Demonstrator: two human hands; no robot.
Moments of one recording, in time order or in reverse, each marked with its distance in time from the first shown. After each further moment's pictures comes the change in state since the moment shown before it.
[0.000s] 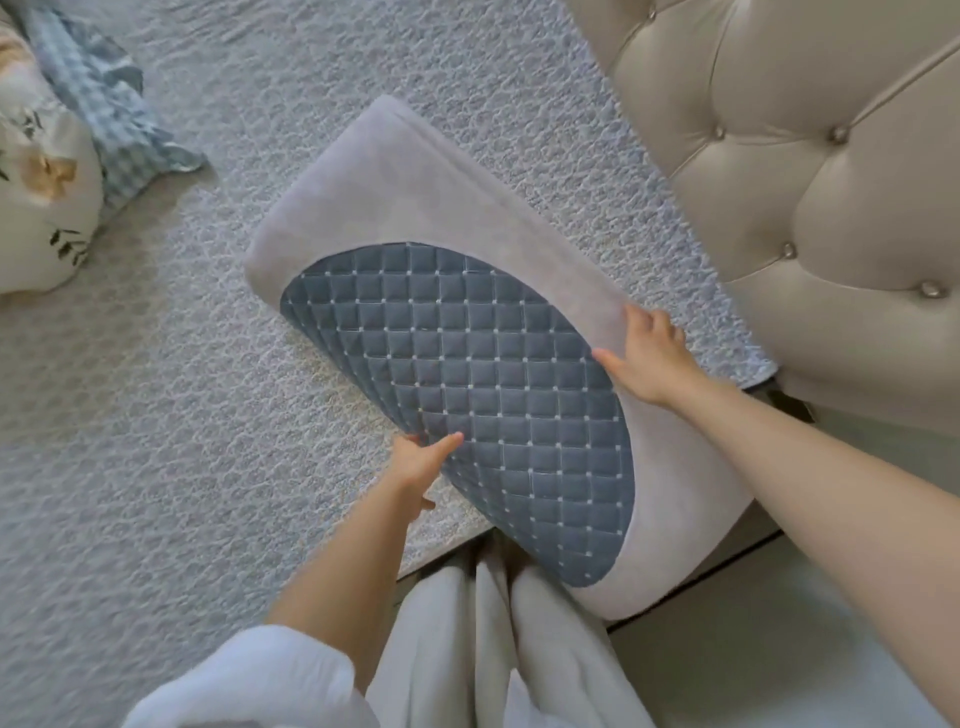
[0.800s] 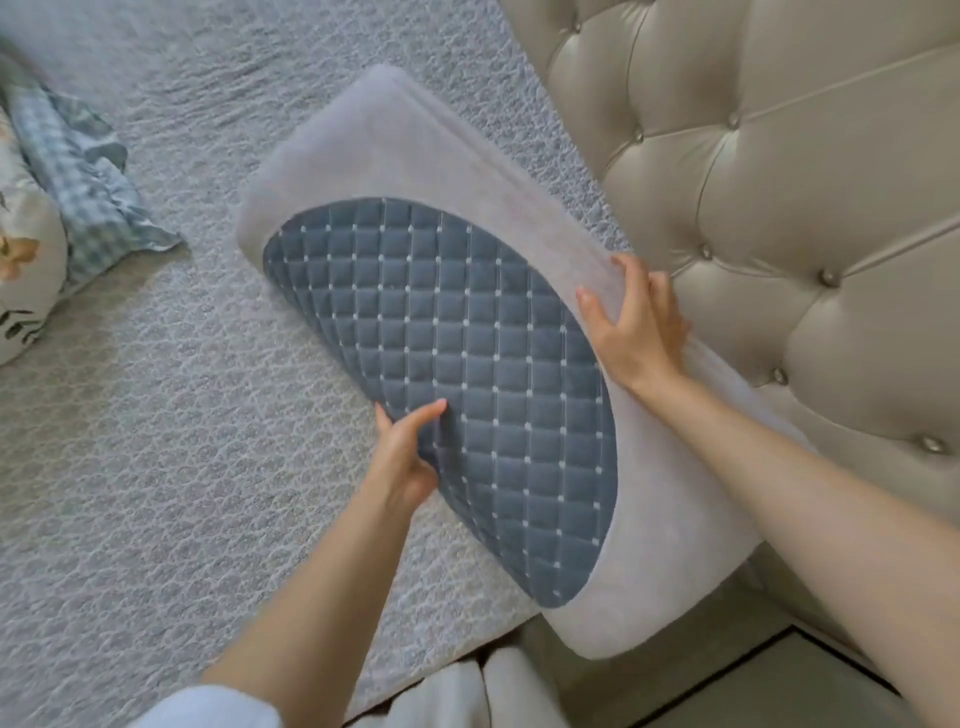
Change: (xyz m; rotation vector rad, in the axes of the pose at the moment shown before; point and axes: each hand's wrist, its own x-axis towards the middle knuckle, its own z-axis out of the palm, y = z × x) left_hand 0.020 0.145 0.030 -0.800 -0.211 0.194; right_hand 0.085 -0.058 -0.098 0.360 0.554 -0.150
